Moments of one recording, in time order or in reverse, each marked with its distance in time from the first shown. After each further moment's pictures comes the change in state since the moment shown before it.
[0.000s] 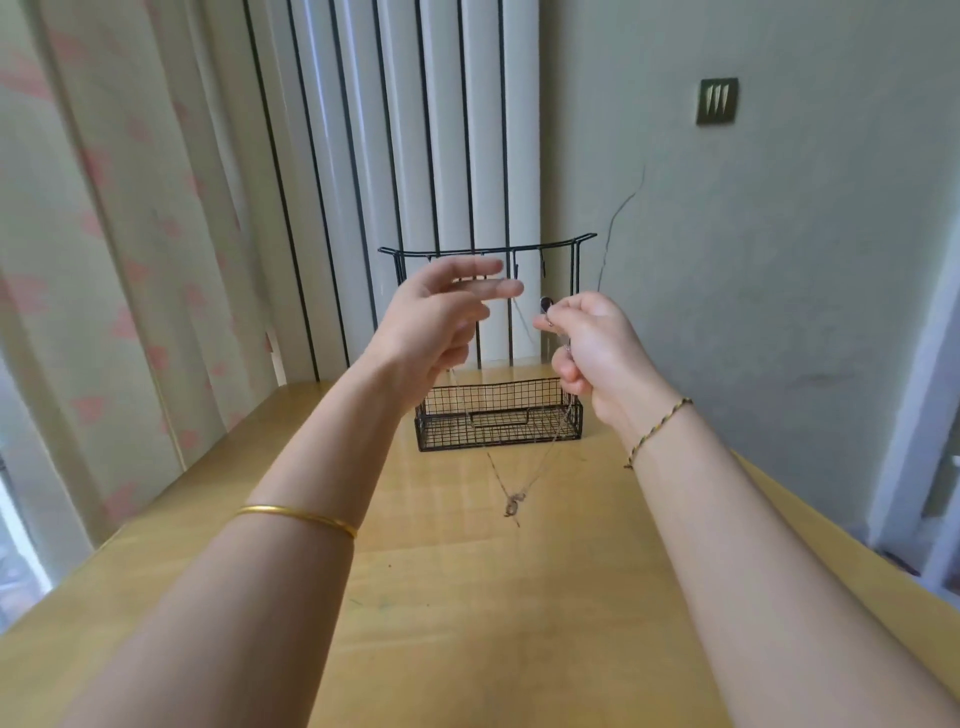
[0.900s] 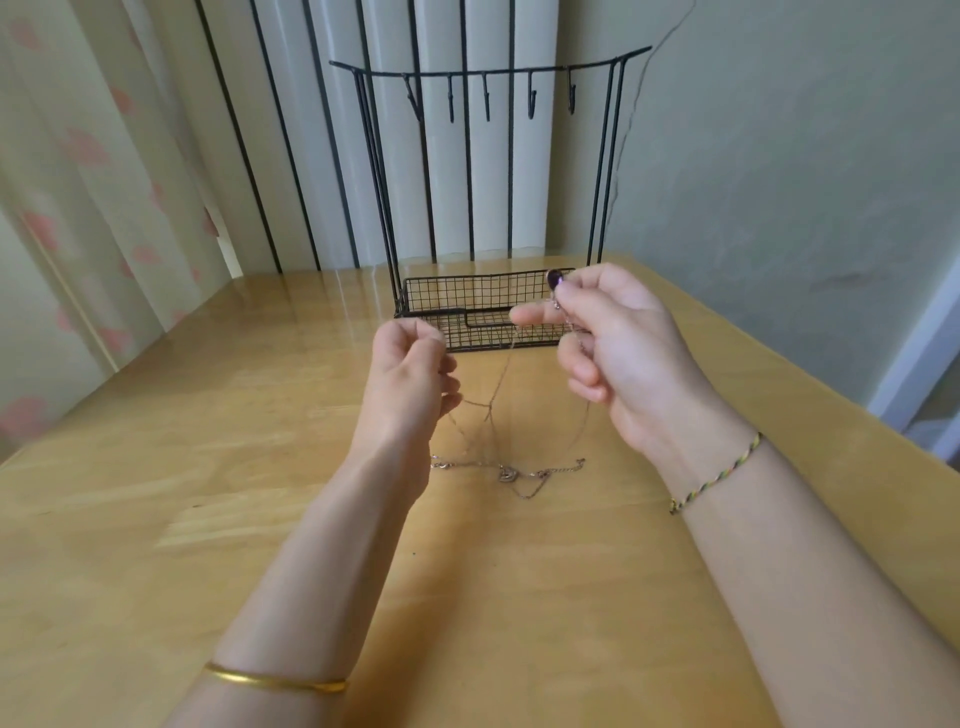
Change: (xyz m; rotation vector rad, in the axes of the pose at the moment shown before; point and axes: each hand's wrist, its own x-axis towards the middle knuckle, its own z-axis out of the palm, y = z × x) left_hand -0.030 -0.144 0.009 -0.115 0.352 -0.267; right_hand -0.014 0.086 0.011 0.143 -0.109 0.097
